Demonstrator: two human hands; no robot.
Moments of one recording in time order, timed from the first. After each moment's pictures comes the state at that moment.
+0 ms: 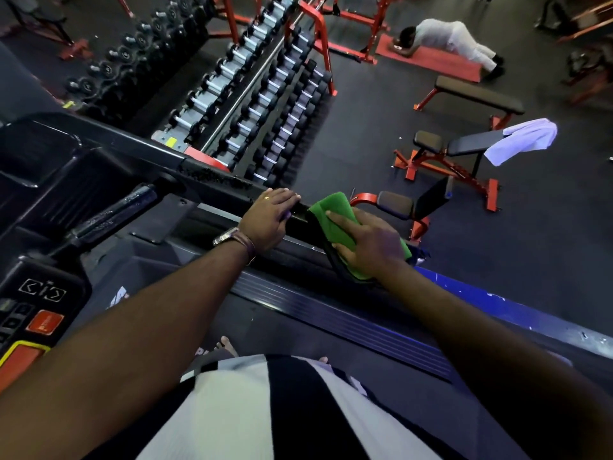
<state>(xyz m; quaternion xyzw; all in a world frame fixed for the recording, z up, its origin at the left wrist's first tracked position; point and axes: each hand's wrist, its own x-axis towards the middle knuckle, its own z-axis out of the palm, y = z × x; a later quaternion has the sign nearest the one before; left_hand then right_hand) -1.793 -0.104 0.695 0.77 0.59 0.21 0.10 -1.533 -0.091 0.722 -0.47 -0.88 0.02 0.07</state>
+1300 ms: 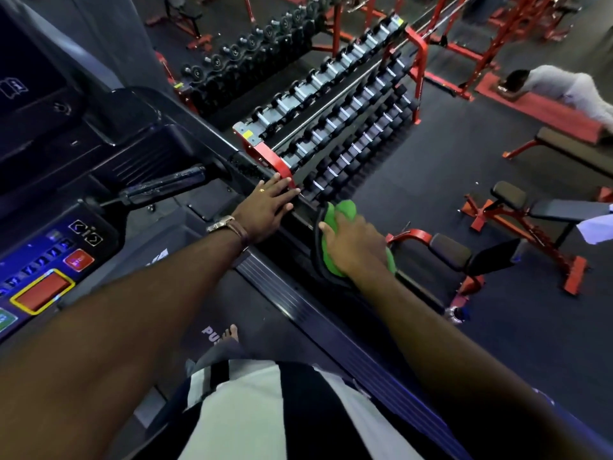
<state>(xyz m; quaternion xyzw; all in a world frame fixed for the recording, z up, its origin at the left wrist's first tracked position) -1.842 -0.109 0.698 0.66 0.73 0.15 0.08 -1.623 -0.052 0.739 -0.49 -0.86 0.13 -0.04</state>
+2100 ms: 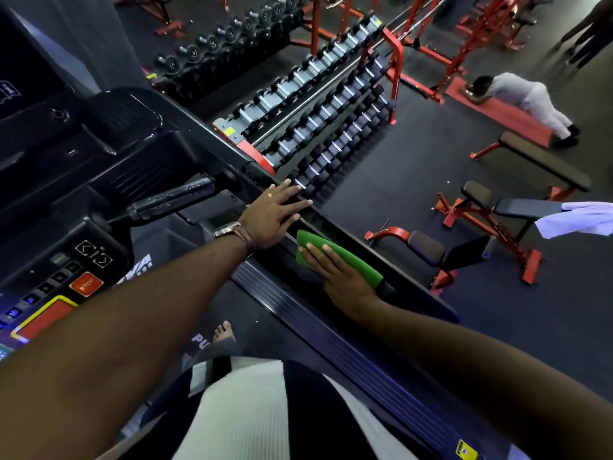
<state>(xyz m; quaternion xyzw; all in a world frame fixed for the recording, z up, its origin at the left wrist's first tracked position) -1.883 -0.112 0.691 0.73 0.66 0.19 0.05 -1.631 -0.095 0.676 -0.05 -0.91 -0.40 -0.14</state>
